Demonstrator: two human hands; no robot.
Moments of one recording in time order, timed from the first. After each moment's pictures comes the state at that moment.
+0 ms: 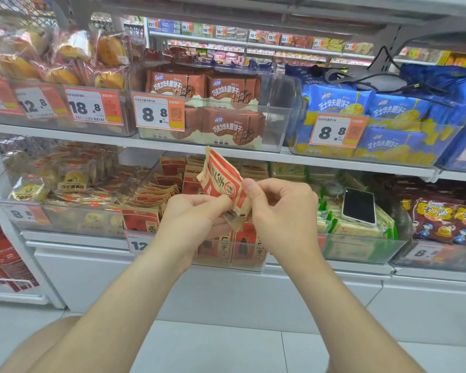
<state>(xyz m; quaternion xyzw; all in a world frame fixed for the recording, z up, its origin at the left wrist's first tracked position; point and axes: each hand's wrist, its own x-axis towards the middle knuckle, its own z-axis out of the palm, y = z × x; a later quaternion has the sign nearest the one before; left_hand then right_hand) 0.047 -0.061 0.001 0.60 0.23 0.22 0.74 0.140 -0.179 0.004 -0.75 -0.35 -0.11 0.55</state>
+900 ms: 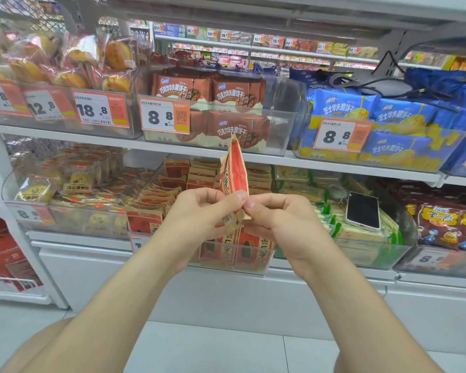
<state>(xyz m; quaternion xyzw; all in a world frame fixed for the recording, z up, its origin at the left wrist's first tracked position) 0.045 -0.047 0.000 0.65 0.18 0.21 0.70 0.149 -0.190 0.011 -0.65 -0.24 0.26 0.68</state>
